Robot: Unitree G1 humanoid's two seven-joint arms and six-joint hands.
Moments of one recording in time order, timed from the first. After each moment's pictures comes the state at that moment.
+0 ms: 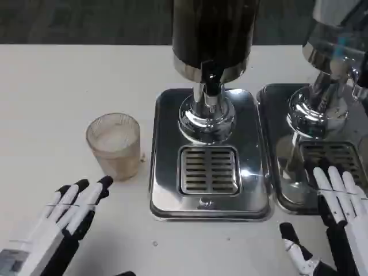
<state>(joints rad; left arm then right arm) 0.50 0.58 0.08 0.04 0.74 -0.68 0.30 0.52 -0.36 0.19 -0.13 -0.89 -0.26 -0.62</state>
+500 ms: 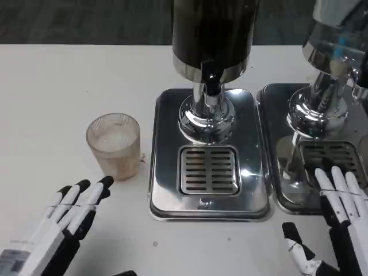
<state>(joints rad) 0.49 0.58 0.06 0.05 0.72 -0.68 0.30 0.53 -0.36 0.18 -0.13 -0.88 -0.27 -0.62</state>
